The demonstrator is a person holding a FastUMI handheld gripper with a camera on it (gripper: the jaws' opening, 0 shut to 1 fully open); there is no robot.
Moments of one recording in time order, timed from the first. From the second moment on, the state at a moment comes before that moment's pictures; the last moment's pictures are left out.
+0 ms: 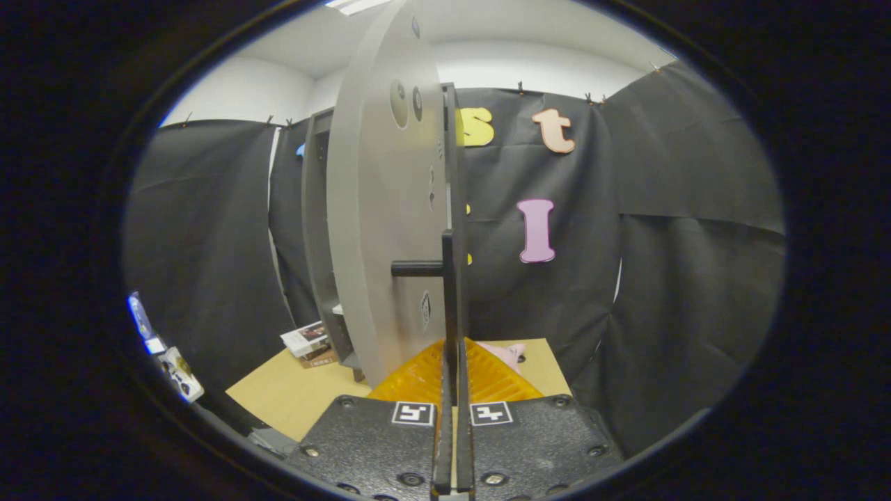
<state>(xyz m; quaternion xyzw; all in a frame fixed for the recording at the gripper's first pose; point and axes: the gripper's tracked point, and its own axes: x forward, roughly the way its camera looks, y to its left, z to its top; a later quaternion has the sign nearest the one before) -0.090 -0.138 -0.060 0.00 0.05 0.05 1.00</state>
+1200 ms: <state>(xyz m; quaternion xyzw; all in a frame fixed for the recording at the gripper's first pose) -0.021 0.127 -0.376 0.00 0.21 0.06 0.98</state>
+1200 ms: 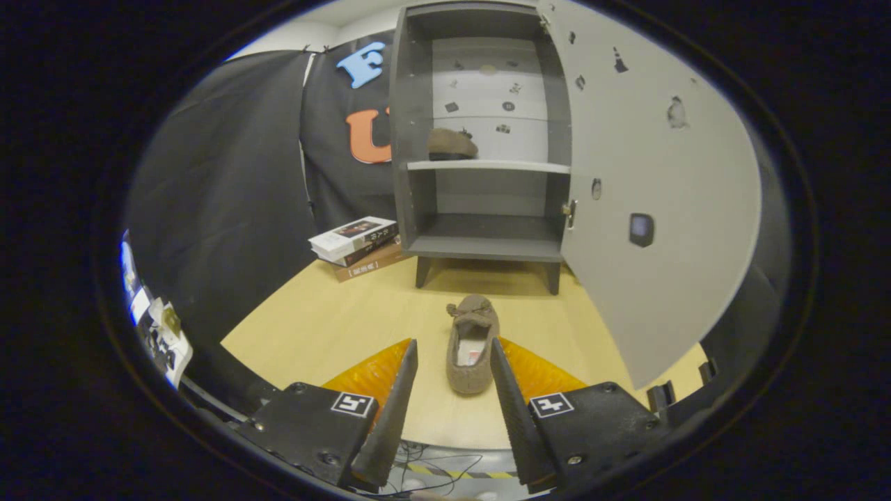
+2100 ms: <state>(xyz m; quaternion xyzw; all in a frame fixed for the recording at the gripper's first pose) 0.146 0.143 -0.504 0.05 0.33 0.03 0.94</state>
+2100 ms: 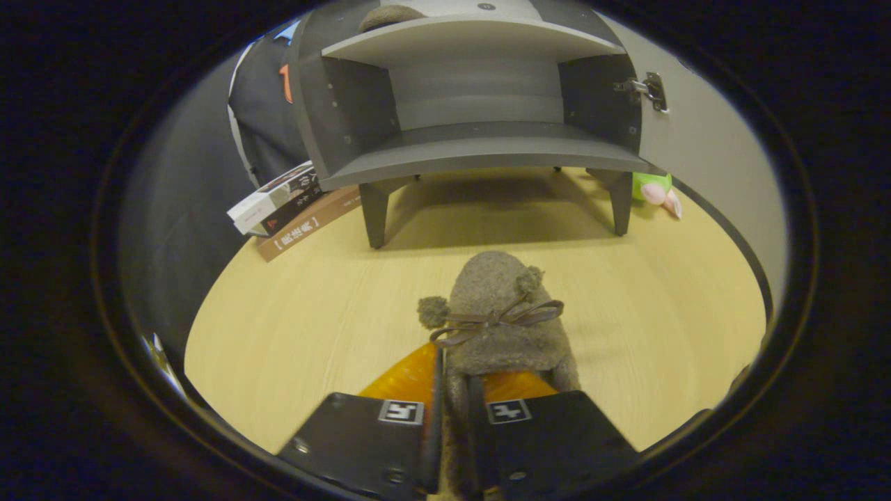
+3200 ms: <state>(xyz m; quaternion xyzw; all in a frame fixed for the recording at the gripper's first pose) 0.170 0.110 -0.089 0.00 0.03 0.06 1.00</state>
